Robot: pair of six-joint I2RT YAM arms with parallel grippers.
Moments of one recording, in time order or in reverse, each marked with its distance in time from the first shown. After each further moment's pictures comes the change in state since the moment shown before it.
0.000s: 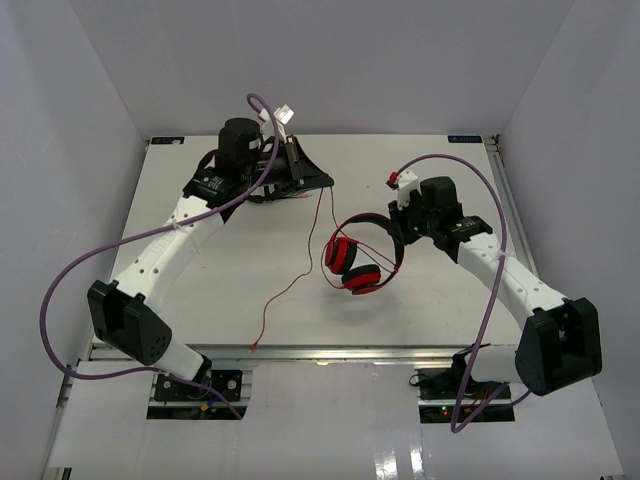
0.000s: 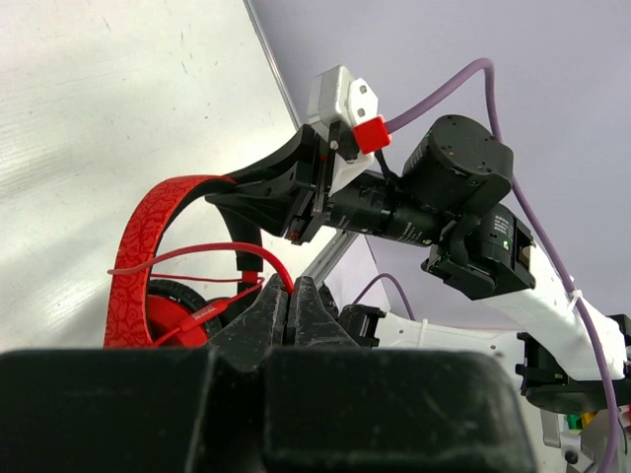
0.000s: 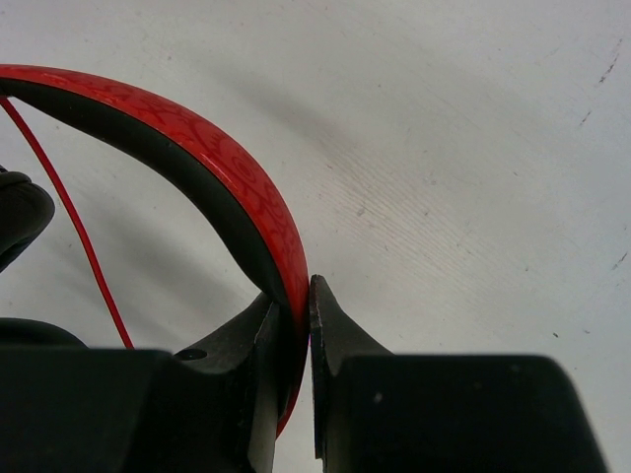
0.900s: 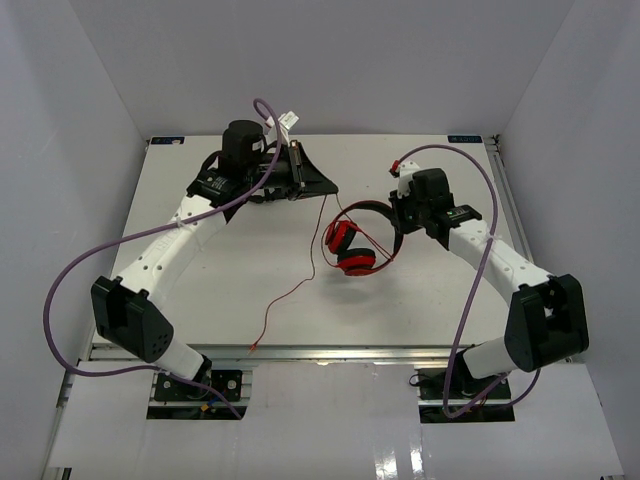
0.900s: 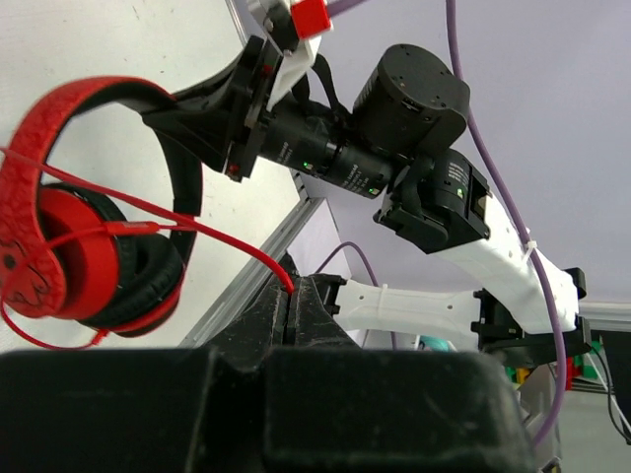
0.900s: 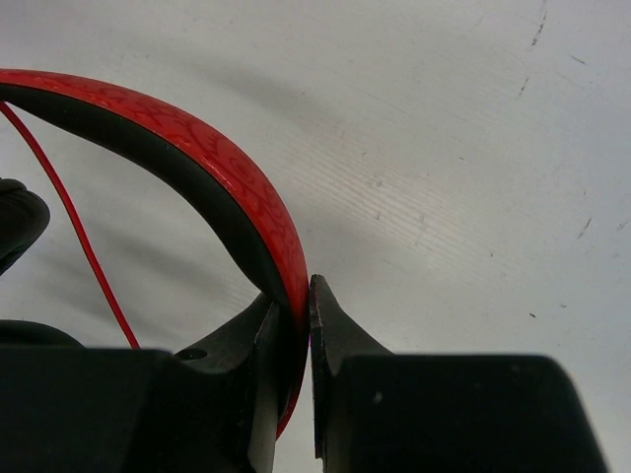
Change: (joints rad) left arm -0.001 0.017 -0.012 0.007 0.104 -0.075; right arm -0.005 0.124 0.068 0.025 0.159 0.116
